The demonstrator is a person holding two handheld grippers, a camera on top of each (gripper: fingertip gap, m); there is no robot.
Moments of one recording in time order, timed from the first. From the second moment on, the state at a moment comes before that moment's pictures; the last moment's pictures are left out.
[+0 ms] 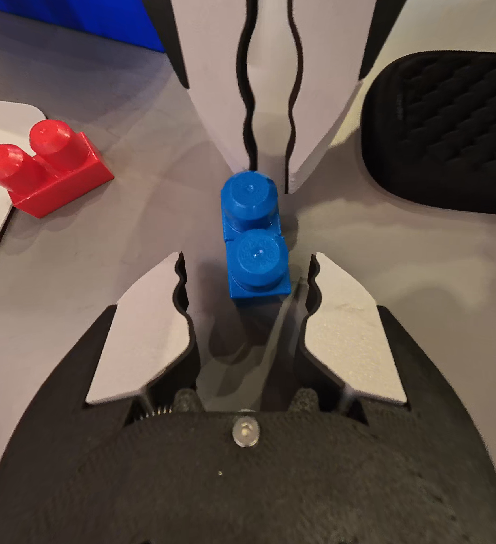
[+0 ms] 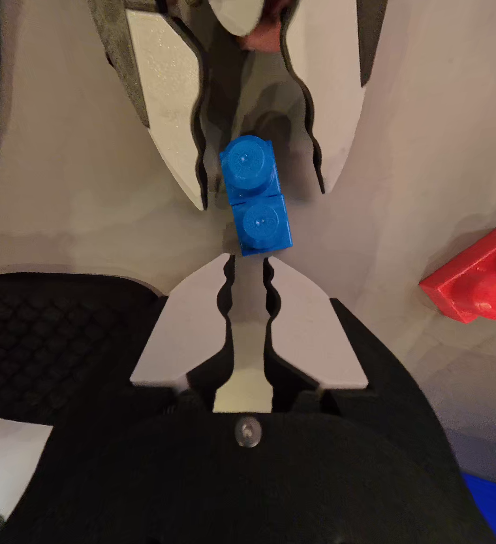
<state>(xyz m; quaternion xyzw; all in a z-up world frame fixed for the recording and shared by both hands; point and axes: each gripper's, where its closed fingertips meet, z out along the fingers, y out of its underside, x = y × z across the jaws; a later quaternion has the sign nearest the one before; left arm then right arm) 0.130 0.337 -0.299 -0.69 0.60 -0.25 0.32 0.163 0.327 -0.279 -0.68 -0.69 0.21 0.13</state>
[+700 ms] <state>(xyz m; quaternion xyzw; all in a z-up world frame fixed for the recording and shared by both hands) 0.152 0.336 -0.302 -0.66 0.64 -0.24 0.31 0.177 0.330 -0.270 -0.71 -0.64 0.23 0.16</state>
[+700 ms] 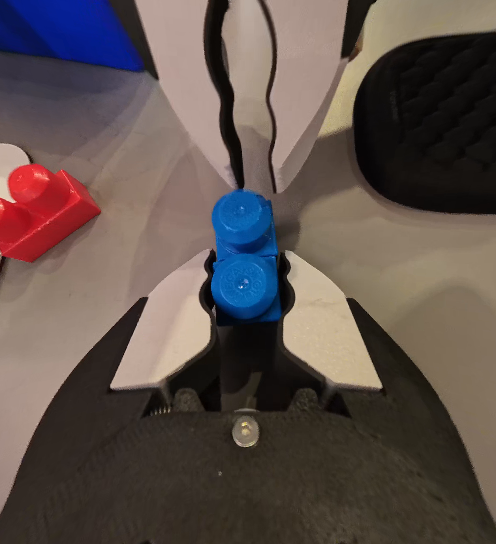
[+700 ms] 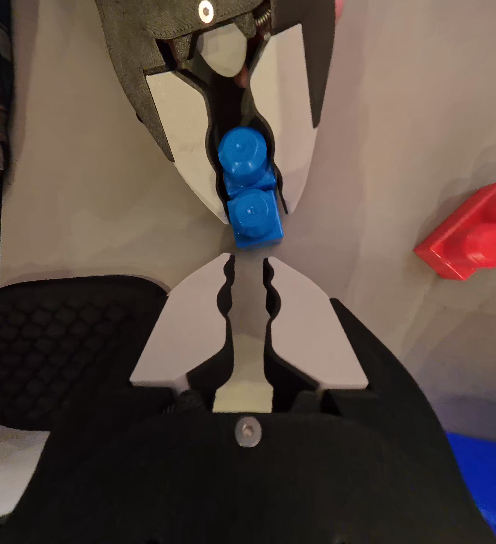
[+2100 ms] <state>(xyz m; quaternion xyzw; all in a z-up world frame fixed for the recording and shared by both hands) 0.158 0.331 -0.305 -0.65 0.65 -0.25 0.29 0.169 0.319 -0.261 -0.79 -0.53 0.25 0.20</state>
